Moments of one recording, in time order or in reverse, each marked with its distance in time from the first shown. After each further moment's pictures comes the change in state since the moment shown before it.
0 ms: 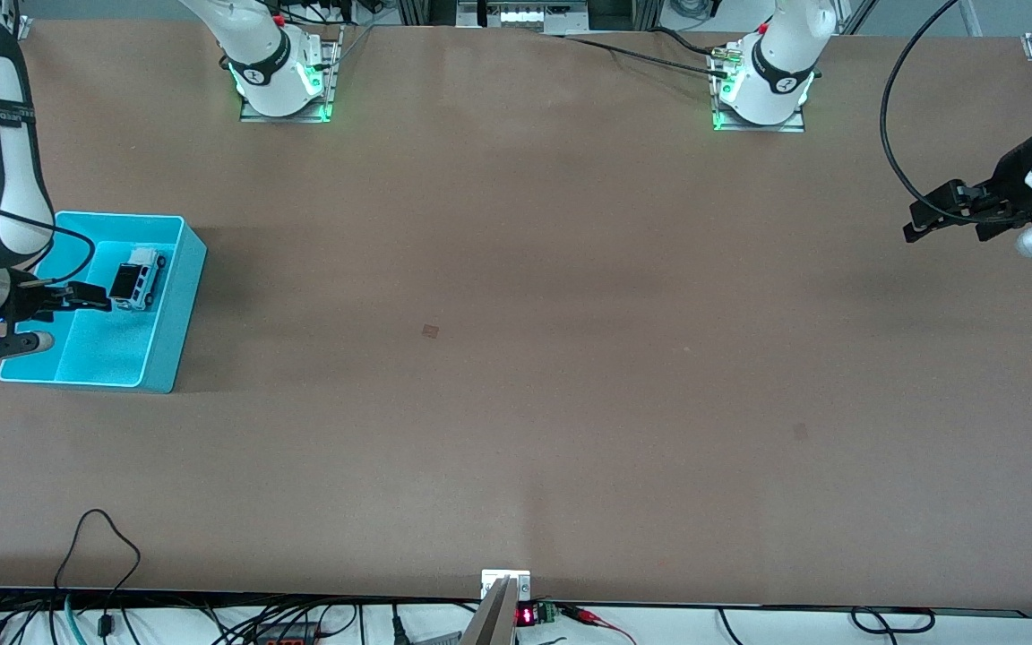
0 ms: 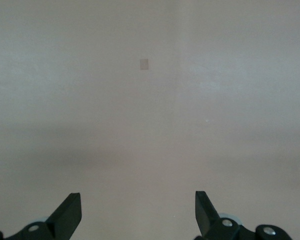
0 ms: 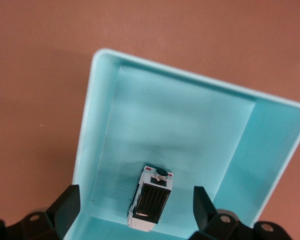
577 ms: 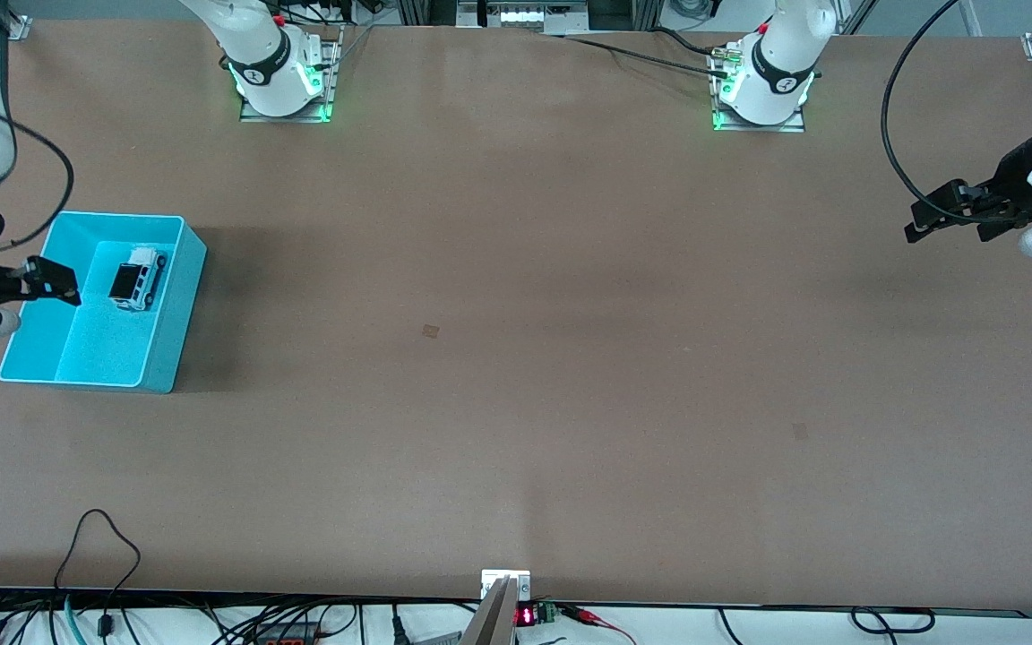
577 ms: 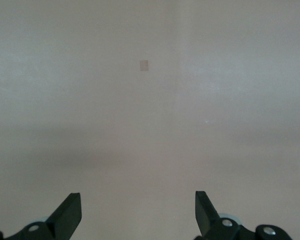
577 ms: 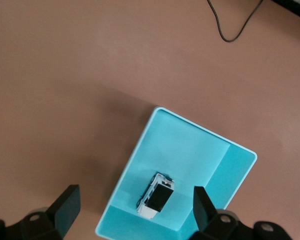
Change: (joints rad) left arm 0.000 0.000 -0.001 0.003 0.000 0.001 0.000; right arm 0.006 -0.115 0.176 0.251 -0.076 -0.266 0.003
